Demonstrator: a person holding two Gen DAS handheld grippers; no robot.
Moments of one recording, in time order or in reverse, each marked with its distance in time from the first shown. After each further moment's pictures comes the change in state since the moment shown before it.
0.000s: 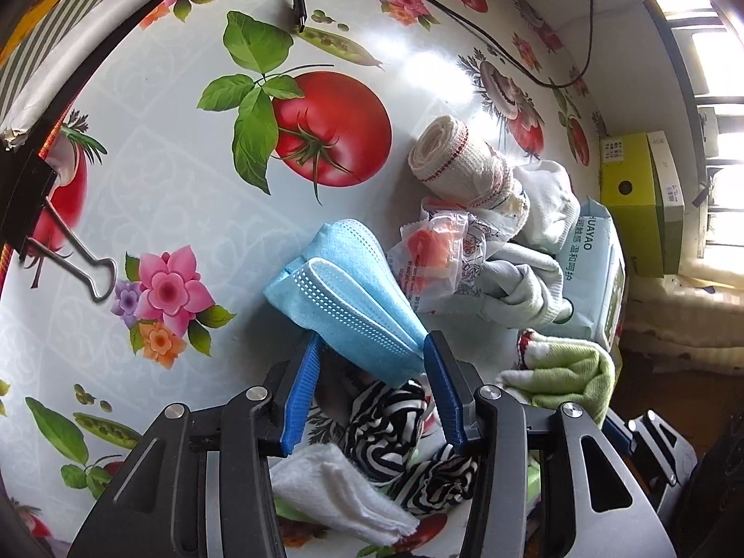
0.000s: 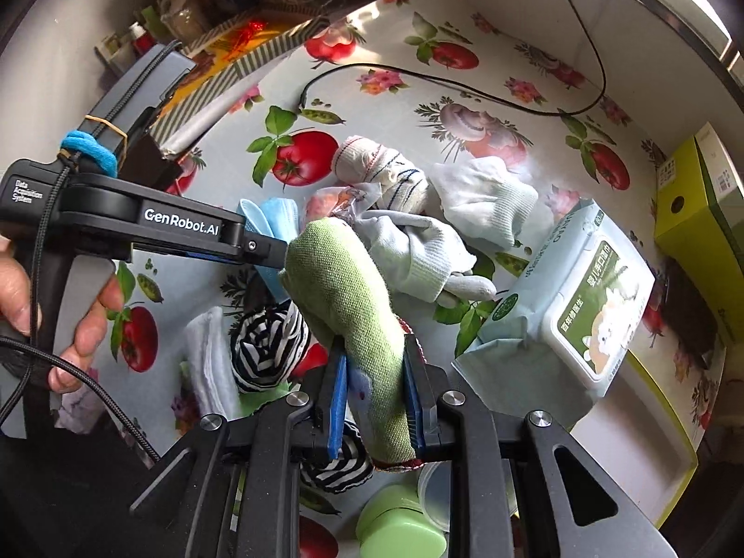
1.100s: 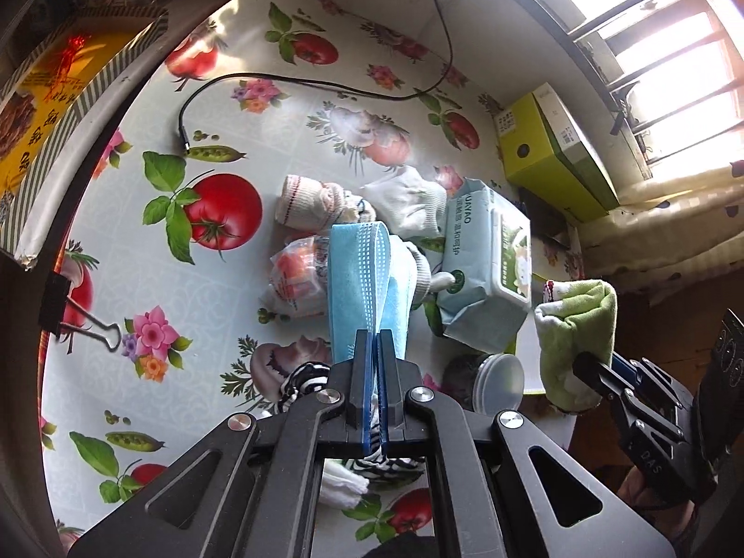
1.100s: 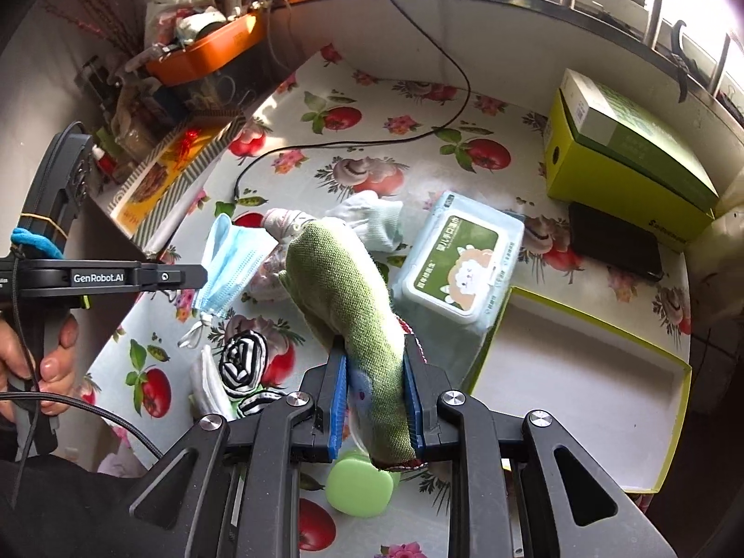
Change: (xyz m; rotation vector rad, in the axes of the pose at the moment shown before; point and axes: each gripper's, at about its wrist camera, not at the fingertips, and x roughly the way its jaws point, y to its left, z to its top) left arm -0.071 -0.079 -0.038 0.326 -0.126 -0.020; right arm -0.084 -0.070 -0.055 0.293 -0.205 -0.041
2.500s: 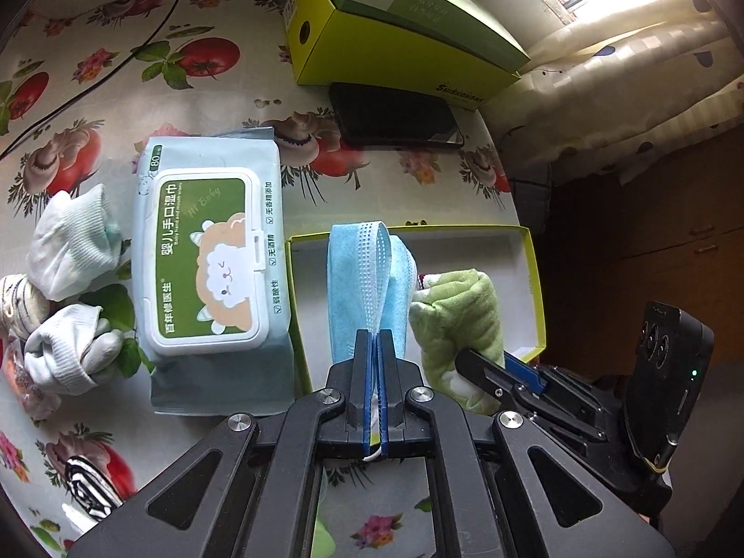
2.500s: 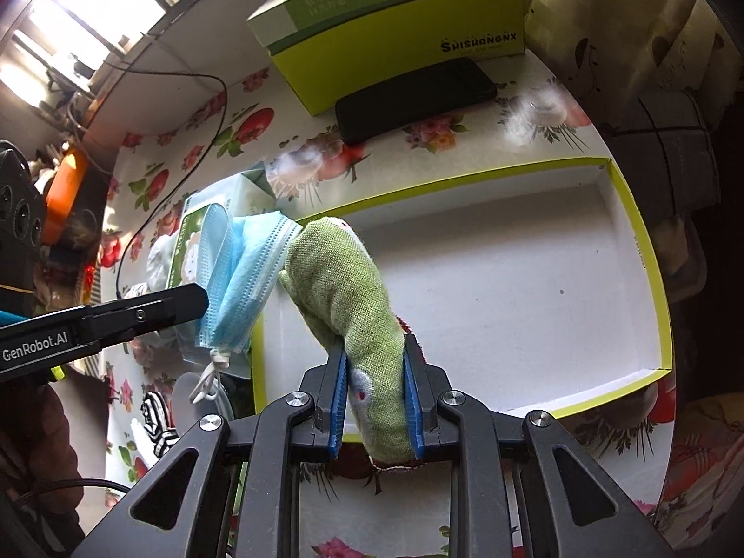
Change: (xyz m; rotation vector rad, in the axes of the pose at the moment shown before) left arm 0.138 -0.210 0.013 0.308 0.236 -0.079; right arm 0.025 -0.183 -0.076 0.580 0.030 -0.015
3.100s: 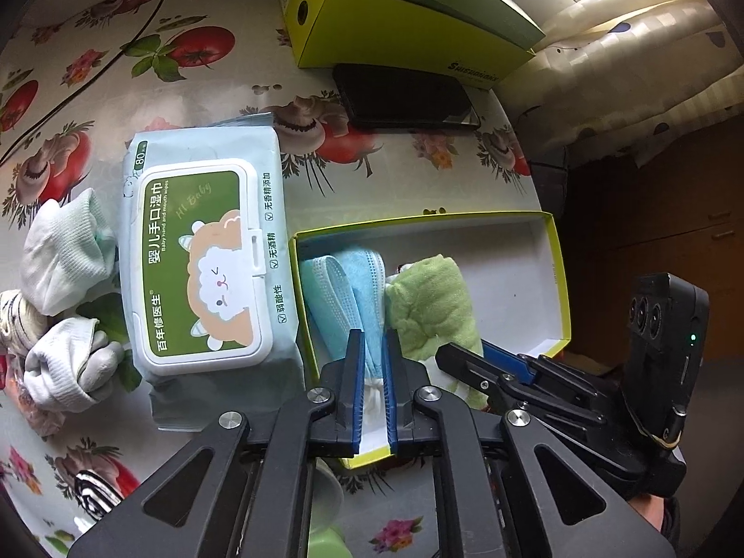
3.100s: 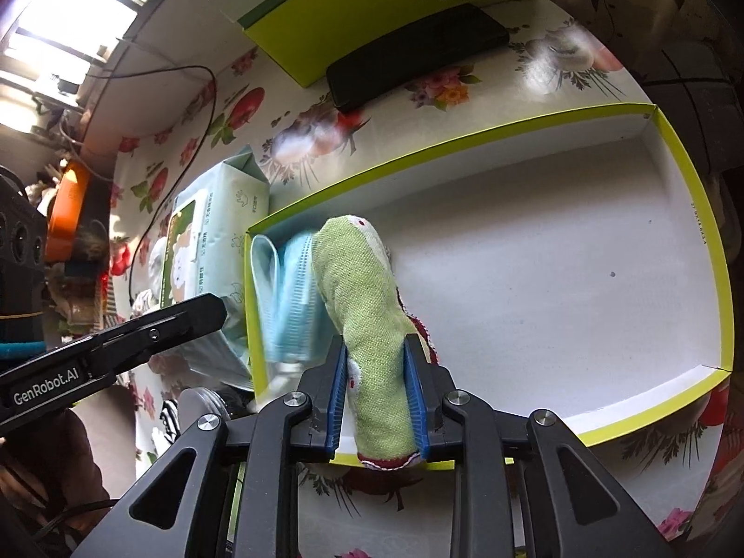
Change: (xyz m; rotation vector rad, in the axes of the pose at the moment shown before) left arm 0.016 0.002 0.002 0.046 0.043 0.054; right arm 0.033 -0.005 0.009 0.046 0.092 0.100
